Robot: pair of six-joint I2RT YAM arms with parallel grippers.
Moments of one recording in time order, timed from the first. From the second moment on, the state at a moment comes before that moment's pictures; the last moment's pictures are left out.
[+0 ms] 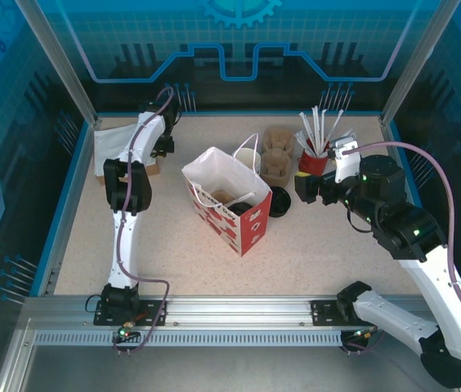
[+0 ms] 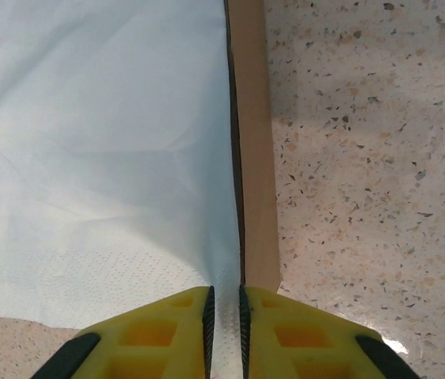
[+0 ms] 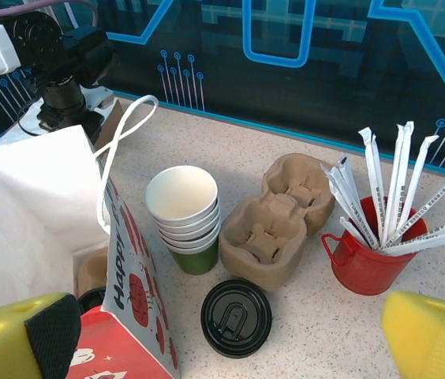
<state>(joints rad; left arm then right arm) -0.09 2.49 2.40 -1.37 -0.40 -0.27 0.49 0.86 1.26 -0.81 0.06 0.09</state>
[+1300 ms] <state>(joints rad) -0.02 1.79 2.44 -1.25 0.43 -0.22 0.49 1.03 1.45 -0.73 -0.23 -0.07</state>
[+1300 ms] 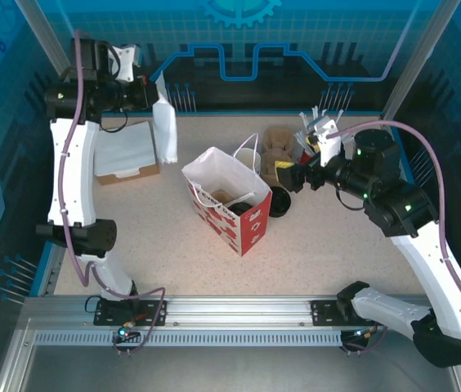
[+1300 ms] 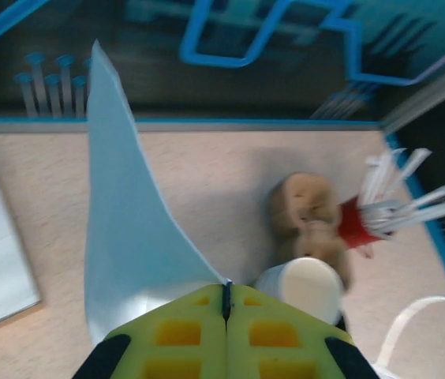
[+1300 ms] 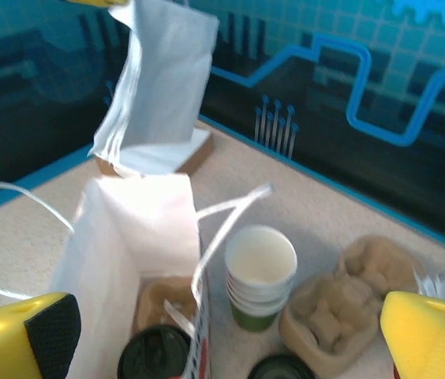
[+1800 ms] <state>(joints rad) -0.07 1.59 2.35 -1.05 0.66 -0.53 0.73 1.48 1.98 -0.71 -0.27 -0.08</state>
